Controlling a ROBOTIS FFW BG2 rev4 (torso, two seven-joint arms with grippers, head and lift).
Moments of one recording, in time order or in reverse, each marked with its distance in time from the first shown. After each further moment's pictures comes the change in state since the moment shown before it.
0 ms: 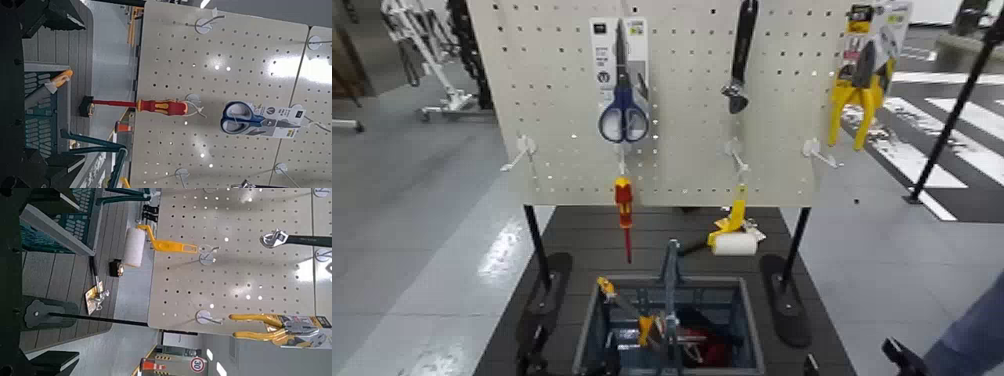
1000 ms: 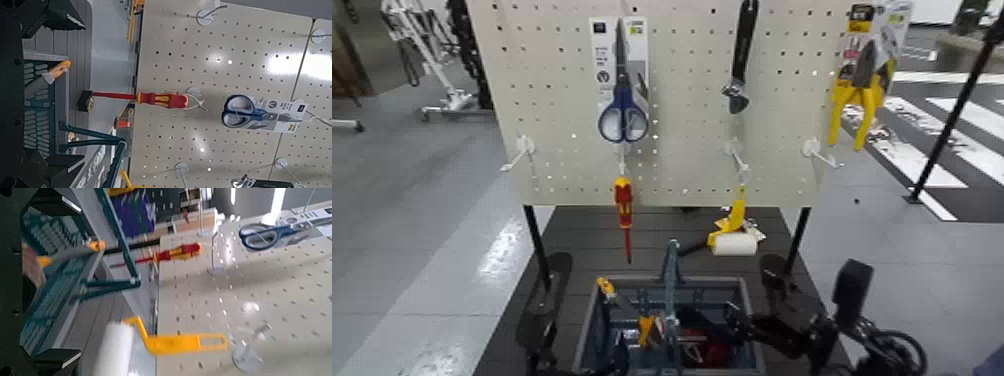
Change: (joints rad) left arm -0.020 0.000 -0.025 0.021 0.000 -0.008 0.004; right arm -0.521 -0.074 0.154 0.319 -0.311 0.280 0.525
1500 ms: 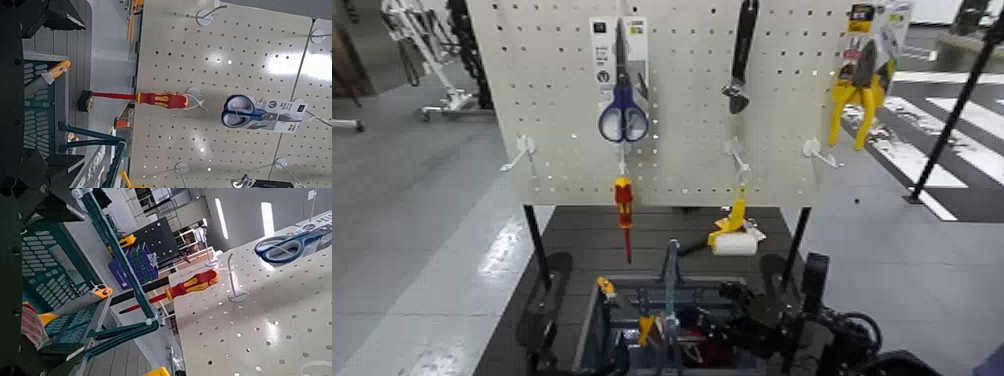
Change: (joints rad) left arm -0.002 0.000 -0.001 0.001 0.000 0.000 0.000; right arm -0.159 0.002 0.118 0.171 -0.181 0.112 0.204
